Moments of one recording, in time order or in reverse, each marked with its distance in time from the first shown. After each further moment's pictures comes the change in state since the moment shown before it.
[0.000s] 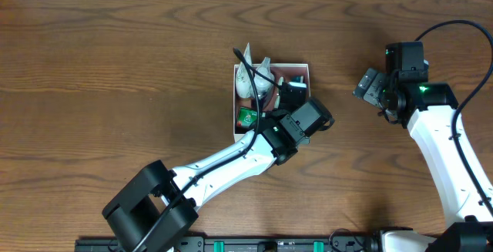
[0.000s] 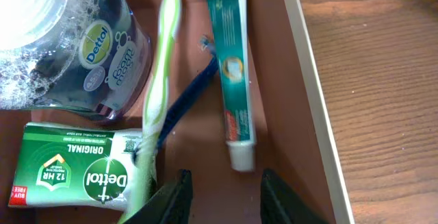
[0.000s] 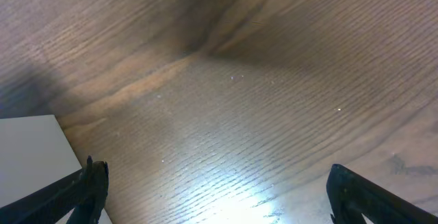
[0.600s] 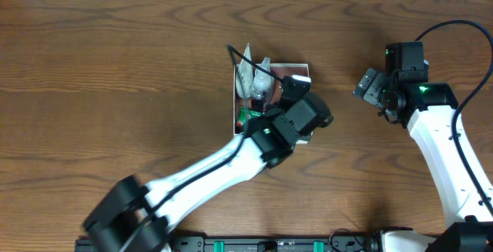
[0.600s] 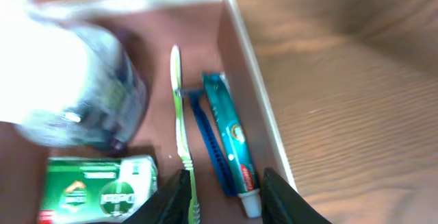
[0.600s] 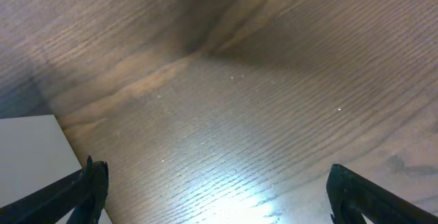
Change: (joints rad) left arm 0.000 -0.139 0.000 0.017 -0.003 0.109; right arm 0.000 0.000 0.000 0.000 0.000 0.000
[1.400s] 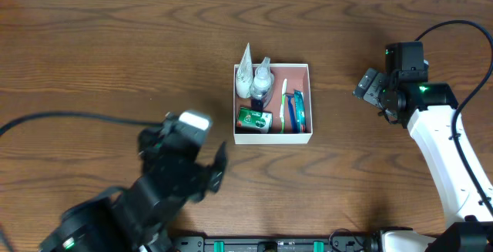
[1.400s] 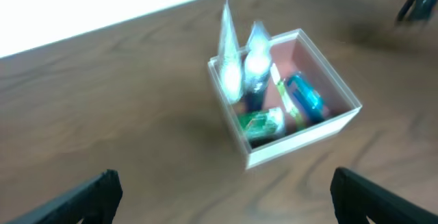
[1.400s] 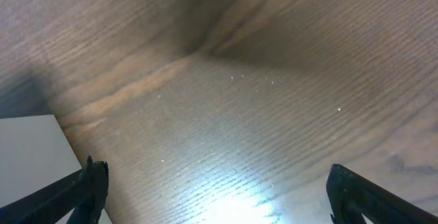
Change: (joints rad) left arm 0.000 -0.838 0.003 -0.685 -0.142 0.279; right arm 0.000 0.000 0.000 0.001 0.000 0.000
